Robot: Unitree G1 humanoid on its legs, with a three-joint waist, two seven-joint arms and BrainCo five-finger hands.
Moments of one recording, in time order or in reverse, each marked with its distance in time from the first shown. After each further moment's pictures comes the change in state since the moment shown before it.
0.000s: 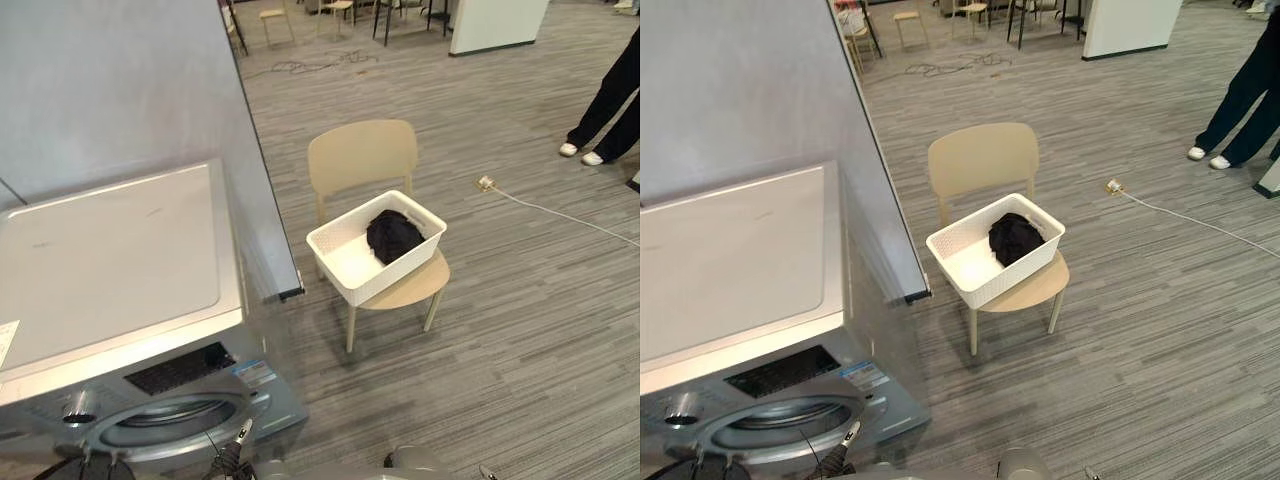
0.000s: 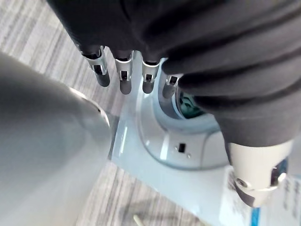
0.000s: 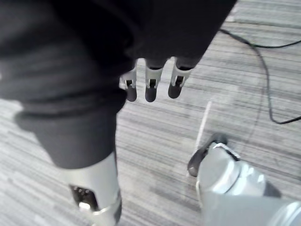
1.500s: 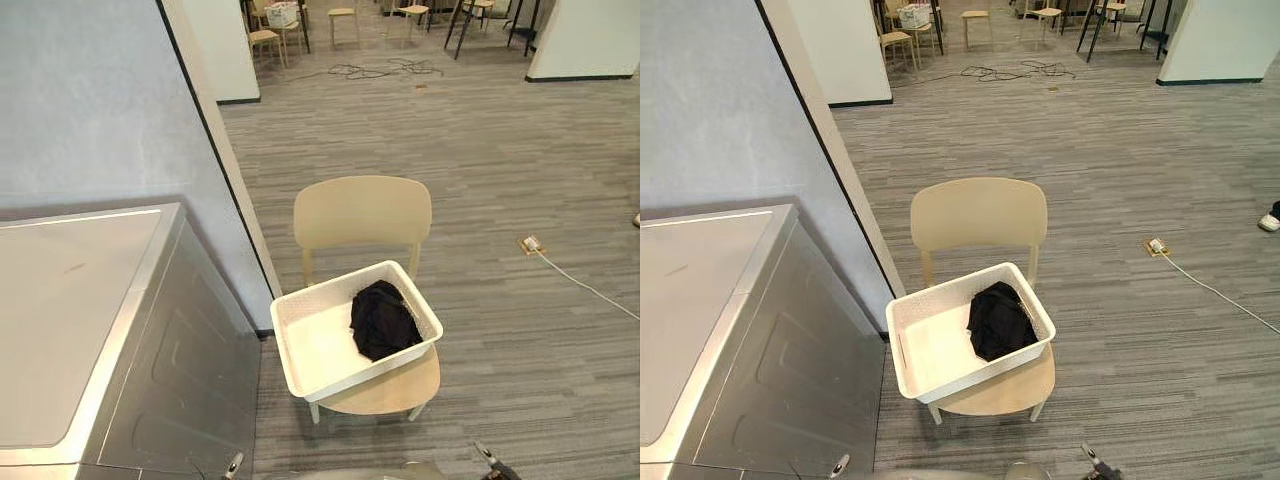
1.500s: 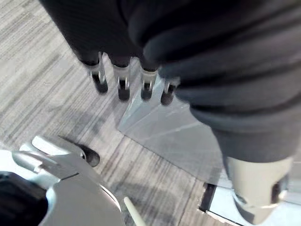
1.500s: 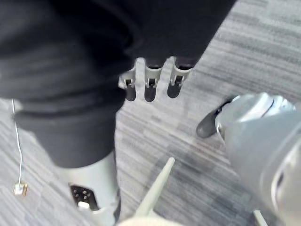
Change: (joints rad) left arm 0.047 0.008 0.067 0.021 0.004 0.025 0.023; right arm 0.081 0.091 0.011 -0.181 0.117 -0.024 0.004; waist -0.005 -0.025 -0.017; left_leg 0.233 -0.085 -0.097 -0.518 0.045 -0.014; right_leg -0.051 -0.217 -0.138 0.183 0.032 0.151
